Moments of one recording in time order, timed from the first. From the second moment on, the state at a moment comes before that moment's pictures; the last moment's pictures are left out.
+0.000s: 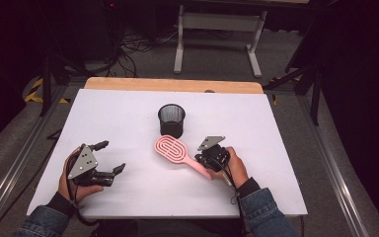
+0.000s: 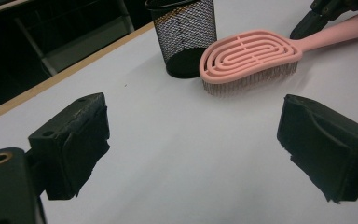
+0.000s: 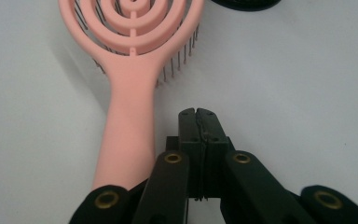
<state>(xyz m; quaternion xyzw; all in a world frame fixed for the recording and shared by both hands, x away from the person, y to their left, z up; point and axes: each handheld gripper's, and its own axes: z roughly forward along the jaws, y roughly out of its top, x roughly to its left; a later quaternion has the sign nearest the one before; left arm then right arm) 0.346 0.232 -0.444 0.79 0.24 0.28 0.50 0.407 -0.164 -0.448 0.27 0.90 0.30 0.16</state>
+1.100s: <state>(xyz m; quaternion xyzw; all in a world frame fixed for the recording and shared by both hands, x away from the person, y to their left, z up) 0.346 0.232 -0.444 0.79 0.23 0.28 0.49 0.396 -0.186 -0.446 0.28 0.90 0.30 0.16</state>
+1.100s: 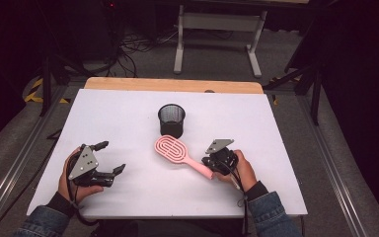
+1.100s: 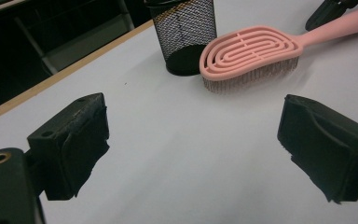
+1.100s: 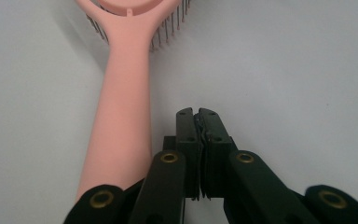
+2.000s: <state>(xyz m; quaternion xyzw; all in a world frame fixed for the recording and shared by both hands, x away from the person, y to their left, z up) 0.346 0.231 -0.444 0.80 0.23 0.28 0.49 0.391 -0.208 -0.438 0.30 0.89 0.31 0.18</state>
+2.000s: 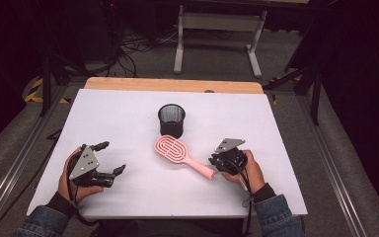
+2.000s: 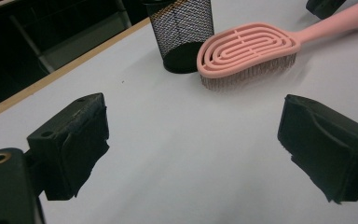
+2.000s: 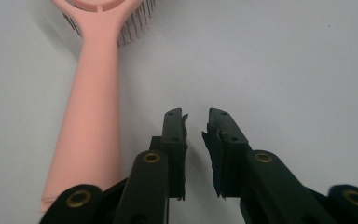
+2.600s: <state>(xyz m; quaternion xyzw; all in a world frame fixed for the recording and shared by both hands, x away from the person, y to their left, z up) 0.348 0.230 -0.446 0.80 0.23 0.28 0.48 0.401 -0.218 -0.425 0.32 0.86 0.33 0.20</state>
